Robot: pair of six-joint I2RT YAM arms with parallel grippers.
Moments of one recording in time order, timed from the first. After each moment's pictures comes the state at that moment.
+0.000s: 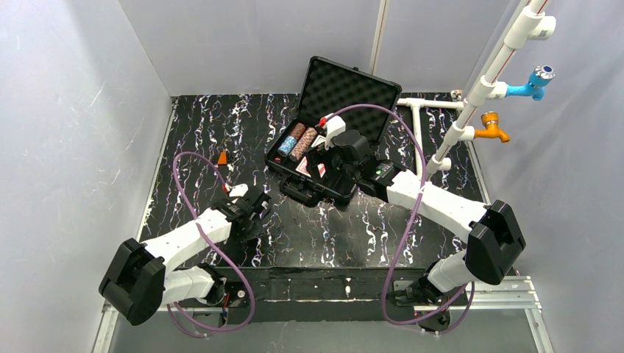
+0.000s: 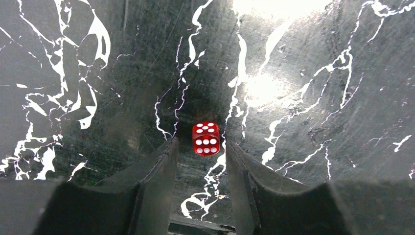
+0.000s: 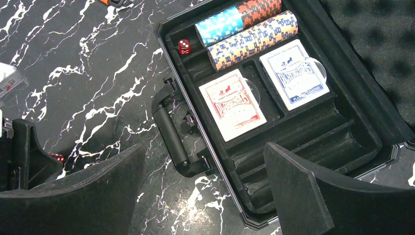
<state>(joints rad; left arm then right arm) -0.63 1.16 0.60 -0.76 -0.33 -0.89 0.83 1.45 1.13 -0.14 0.12 0.15</state>
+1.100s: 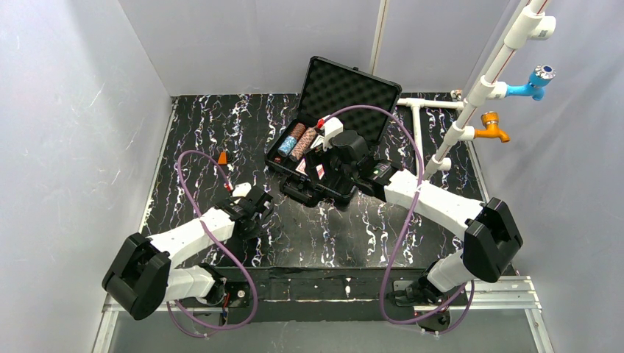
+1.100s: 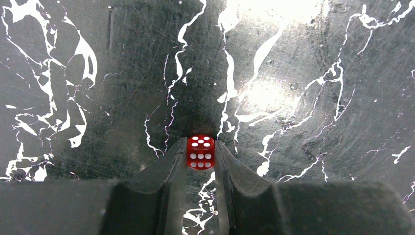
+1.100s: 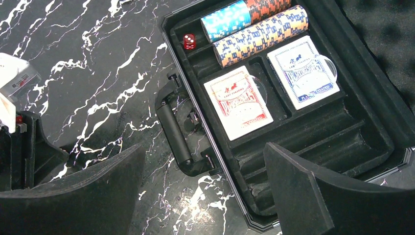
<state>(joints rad) -0.64 1.20 0.58 -0.67 -0.35 -0.86 0.83 1.47 1.13 -0.14 0.09 0.15</state>
